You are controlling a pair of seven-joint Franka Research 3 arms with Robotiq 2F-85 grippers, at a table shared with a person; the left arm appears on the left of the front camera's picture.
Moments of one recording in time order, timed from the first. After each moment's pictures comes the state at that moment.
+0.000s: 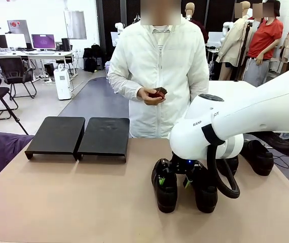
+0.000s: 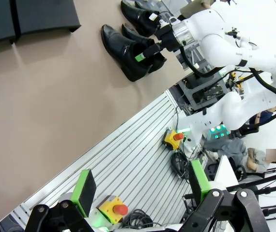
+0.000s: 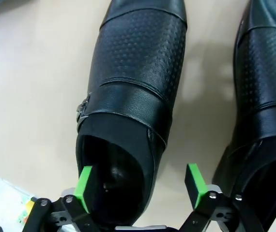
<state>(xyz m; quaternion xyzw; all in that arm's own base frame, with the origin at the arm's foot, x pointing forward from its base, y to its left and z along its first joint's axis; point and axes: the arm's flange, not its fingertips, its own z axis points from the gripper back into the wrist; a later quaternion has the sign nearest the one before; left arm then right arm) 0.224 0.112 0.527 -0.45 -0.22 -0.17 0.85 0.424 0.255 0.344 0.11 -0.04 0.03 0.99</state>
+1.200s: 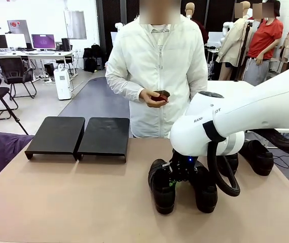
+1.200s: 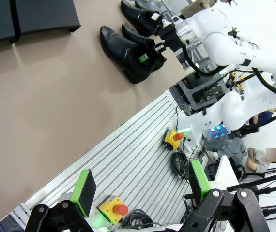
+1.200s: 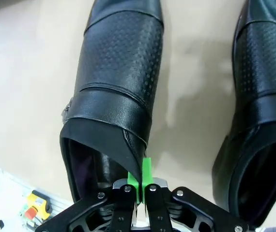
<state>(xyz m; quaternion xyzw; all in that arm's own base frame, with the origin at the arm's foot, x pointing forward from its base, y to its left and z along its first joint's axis) 0.224 0.112 0.527 -0.45 -0.22 -0.17 0.85 0.417 0.257 0.361 0.11 -0.03 0.04 0.99</state>
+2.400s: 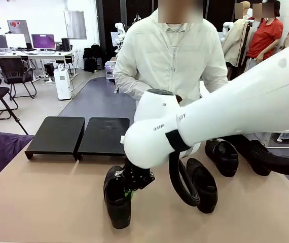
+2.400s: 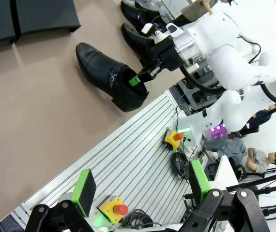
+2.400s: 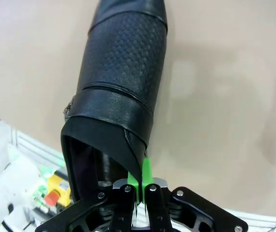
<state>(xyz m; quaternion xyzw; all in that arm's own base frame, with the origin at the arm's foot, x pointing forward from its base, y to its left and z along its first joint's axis) 0.224 0.113 0.527 -0.45 -0.22 -0.17 0.85 0.362 0.401 0.373 0.12 -0.02 0.11 0.99</state>
